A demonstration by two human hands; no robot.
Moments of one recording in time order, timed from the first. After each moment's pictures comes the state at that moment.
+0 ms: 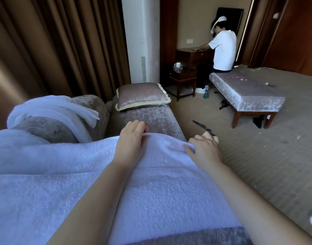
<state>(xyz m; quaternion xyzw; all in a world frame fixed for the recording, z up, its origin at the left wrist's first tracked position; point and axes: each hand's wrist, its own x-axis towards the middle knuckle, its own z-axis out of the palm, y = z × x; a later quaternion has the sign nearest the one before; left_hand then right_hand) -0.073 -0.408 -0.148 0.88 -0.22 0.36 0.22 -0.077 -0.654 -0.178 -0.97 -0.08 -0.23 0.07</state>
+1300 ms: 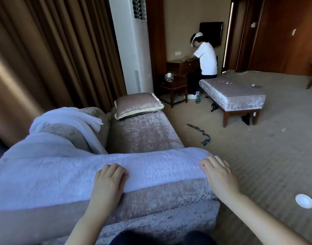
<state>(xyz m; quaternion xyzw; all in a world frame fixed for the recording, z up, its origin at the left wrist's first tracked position) -0.264 -0.356 -0.188 0.91 -0.19 0.34 0.12 -0.252 -0.705 -0.224 -0.91 -0.13 -0.39 0.08</state>
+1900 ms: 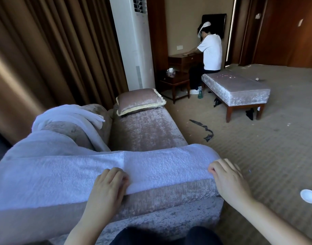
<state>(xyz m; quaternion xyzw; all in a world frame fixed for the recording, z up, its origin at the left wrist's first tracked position) -0.285 -0.347 -0.182 0.92 -0.23 0.30 0.10 -0.273 -0.711 -0.226 -0.91 -0.13 -0.38 0.12</state>
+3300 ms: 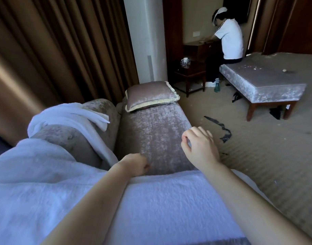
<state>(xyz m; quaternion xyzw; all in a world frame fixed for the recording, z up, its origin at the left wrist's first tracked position) -0.051 -0.376 -0.189 0.97 -0.20 -0.12 -0.11 -0.072 -0.611 -0.174 -0.89 -0.16 -0.40 0.18</state>
